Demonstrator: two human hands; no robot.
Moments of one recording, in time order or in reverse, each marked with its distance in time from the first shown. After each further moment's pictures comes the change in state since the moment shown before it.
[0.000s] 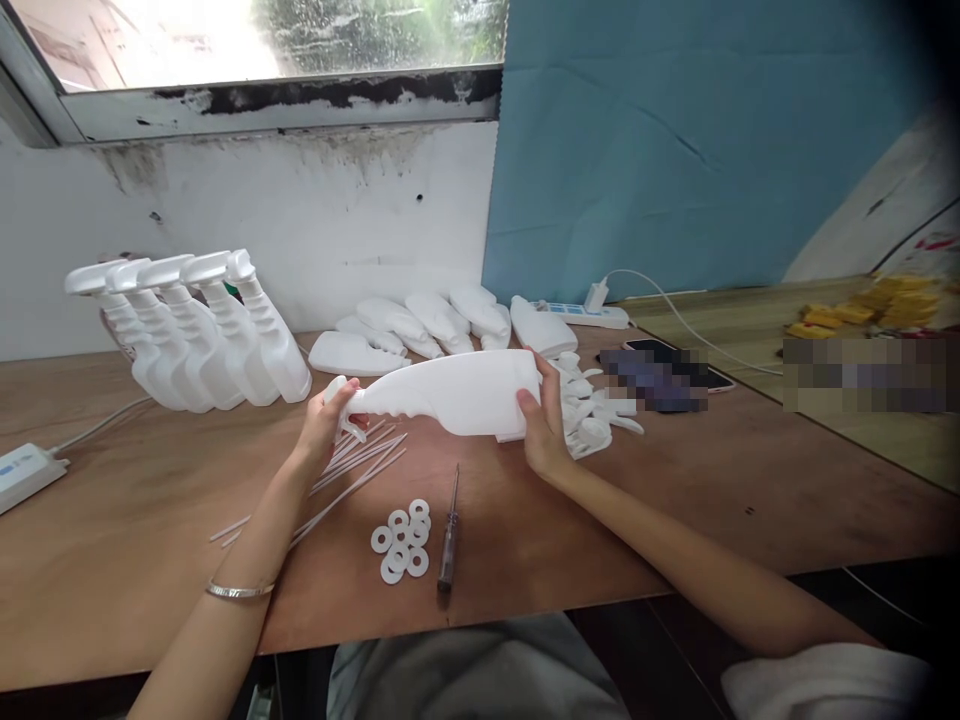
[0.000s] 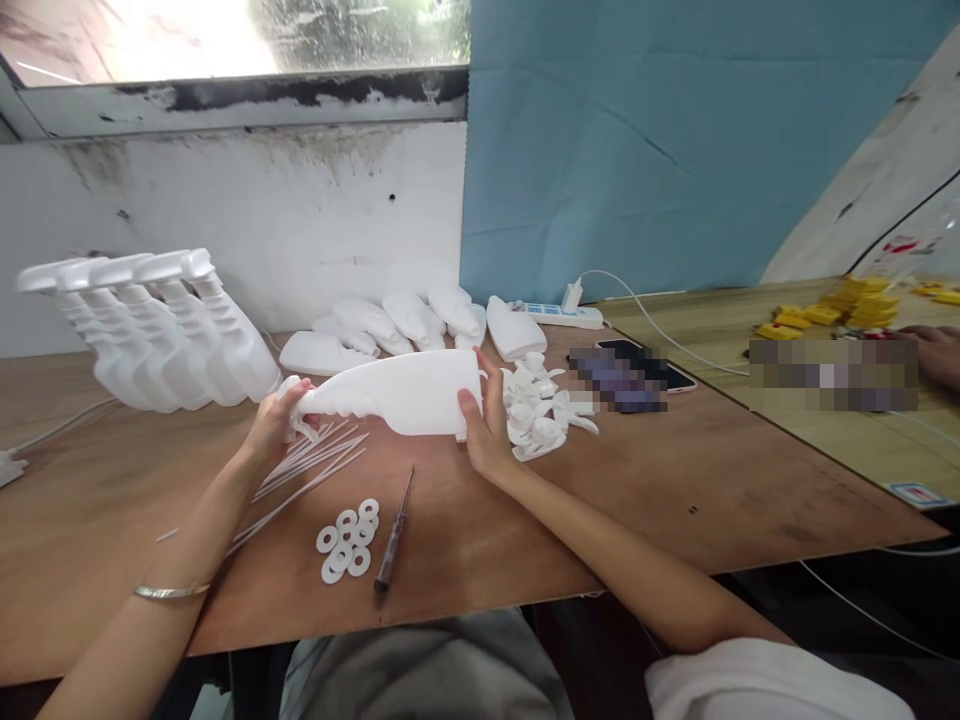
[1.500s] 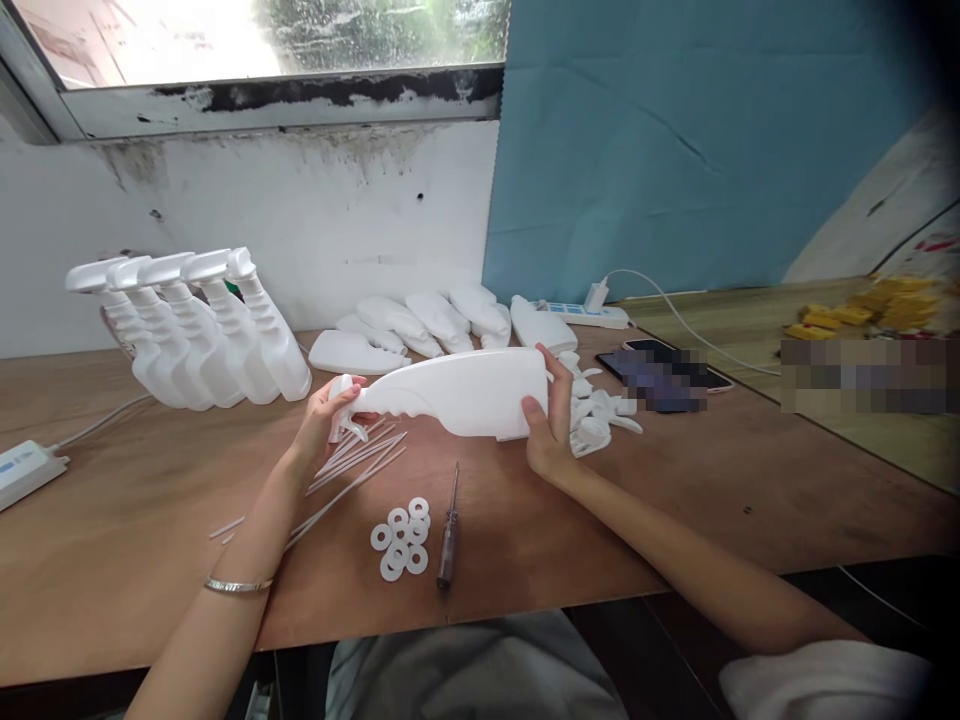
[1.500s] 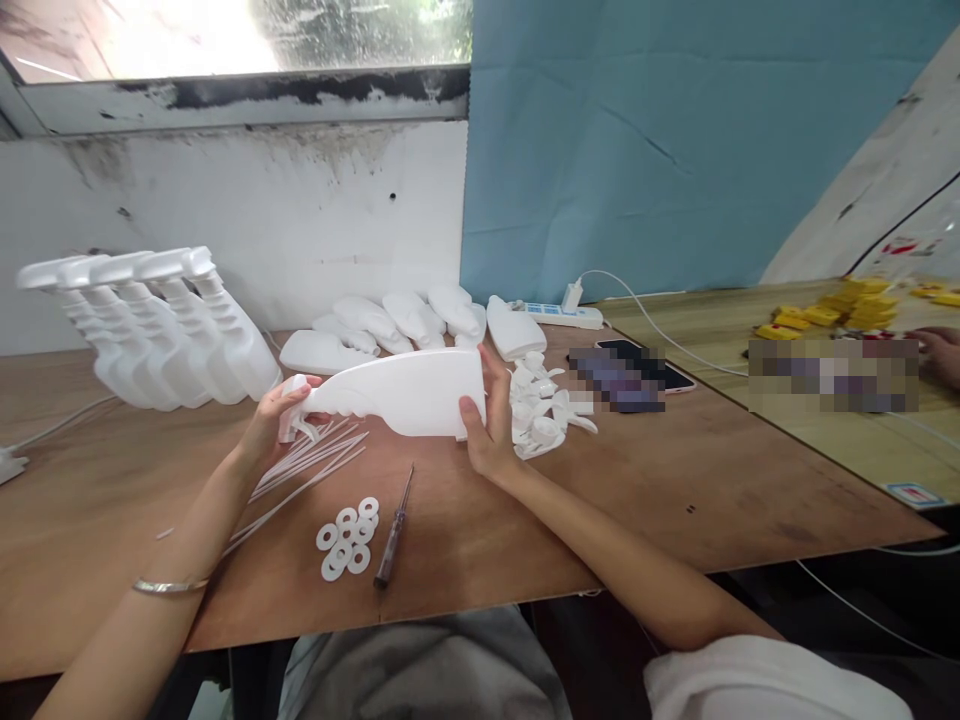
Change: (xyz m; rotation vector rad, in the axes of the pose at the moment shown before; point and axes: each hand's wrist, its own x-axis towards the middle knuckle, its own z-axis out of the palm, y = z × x) left_hand -0.004 0.004 -0.004 -0.088 -0.113 0.016; right_hand 0.001 0.000 -0.005 -0.043 0.018 -0.251
